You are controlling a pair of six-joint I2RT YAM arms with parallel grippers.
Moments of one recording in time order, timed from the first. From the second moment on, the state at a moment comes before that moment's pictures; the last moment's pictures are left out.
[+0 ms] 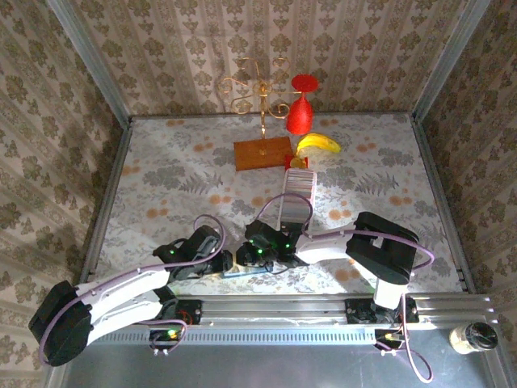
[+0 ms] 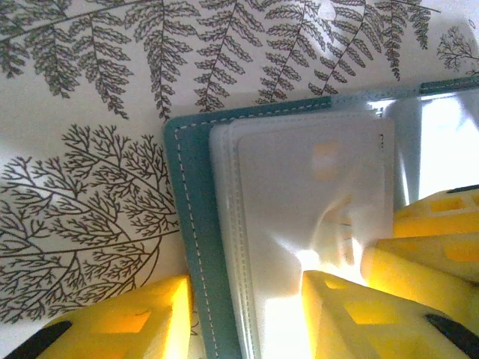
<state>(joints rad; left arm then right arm) -0.84 0.91 0.33 -0.46 0.08 -0.85 1.08 1.79 0.85 0.11 -0.16 1.09</state>
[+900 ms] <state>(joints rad) -0.85 0.90 0.31 -0.46 0.13 -0.90 1.08 1.76 0.82 0.02 -0.11 1.05</state>
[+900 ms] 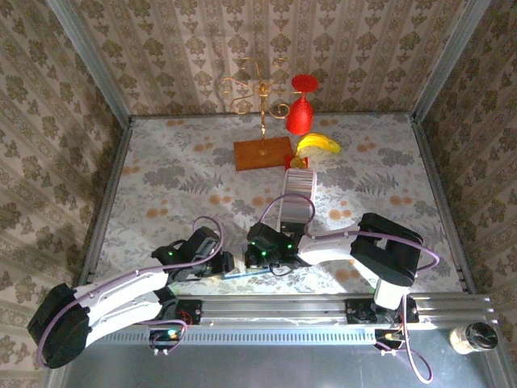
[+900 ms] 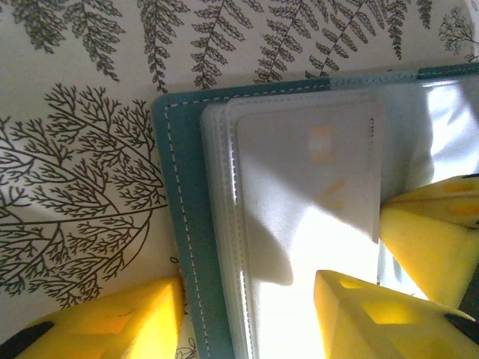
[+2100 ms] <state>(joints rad) -0.86 0.81 0.39 -0.52 0.08 -0.95 1.08 1.59 0.82 -0.16 0.07 1.02</state>
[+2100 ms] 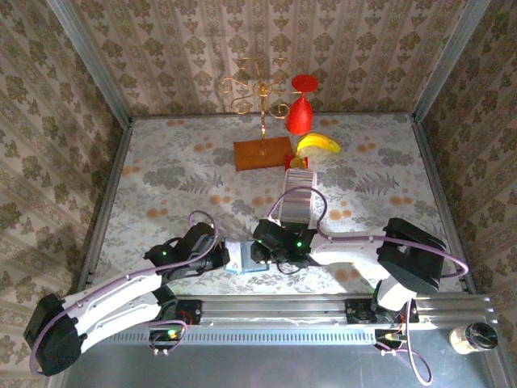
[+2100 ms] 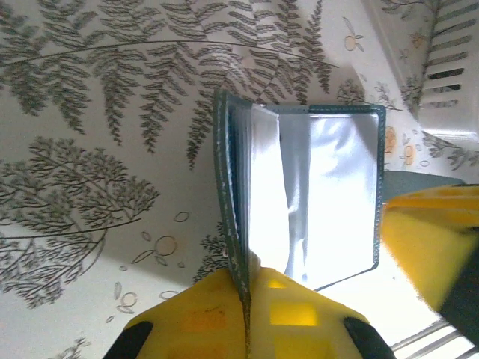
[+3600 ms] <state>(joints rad) -0.94 1.01 0.55 -0.59 0.12 -0.83 1.08 1.50 0.69 -0.19 0.15 1.07</state>
